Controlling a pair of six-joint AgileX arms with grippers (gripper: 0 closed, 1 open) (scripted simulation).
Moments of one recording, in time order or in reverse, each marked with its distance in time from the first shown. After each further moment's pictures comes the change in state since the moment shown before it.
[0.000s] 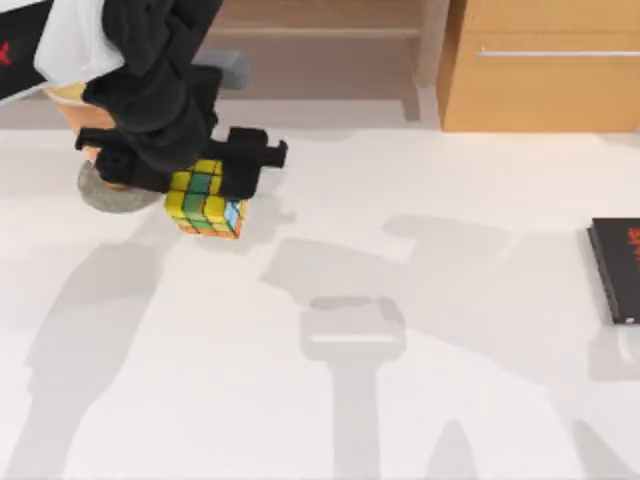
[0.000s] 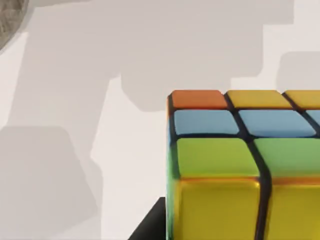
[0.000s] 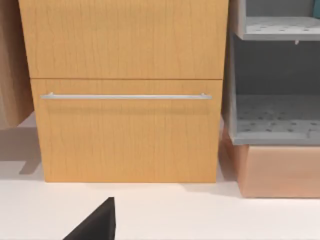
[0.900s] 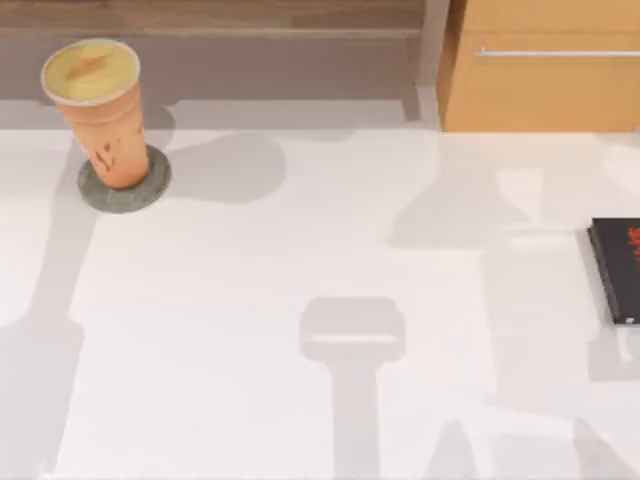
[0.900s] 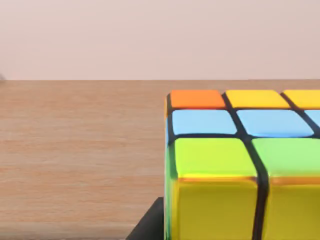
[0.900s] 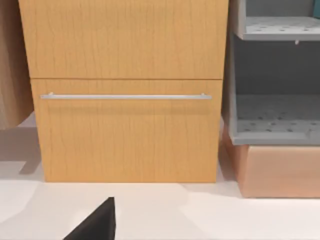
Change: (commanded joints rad) left arm 0.381 -0.357 -0.094 1.013 -0.032 0.196; right arm 0.000 0.000 0.000 0.000 0.000 0.000
